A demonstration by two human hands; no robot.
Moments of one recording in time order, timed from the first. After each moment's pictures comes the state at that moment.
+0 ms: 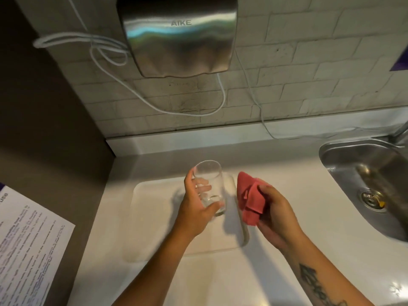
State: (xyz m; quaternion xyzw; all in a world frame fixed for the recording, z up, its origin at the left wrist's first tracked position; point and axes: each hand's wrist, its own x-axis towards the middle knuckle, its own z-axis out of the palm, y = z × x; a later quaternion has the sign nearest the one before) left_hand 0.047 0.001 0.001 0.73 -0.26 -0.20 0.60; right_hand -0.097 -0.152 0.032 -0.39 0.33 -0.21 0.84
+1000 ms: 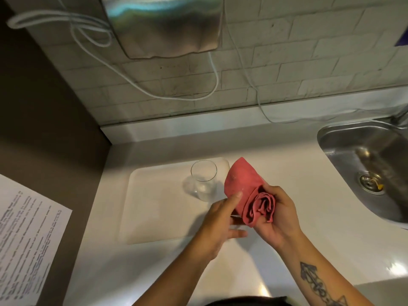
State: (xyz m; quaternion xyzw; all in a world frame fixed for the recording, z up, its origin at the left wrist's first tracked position) left_hand -0.049 -0.017 0.027 0.62 -0.10 -0.49 0.60; right_hand -0.131 -0.145 0.008 -0.18 0.22 -0.19 0.94
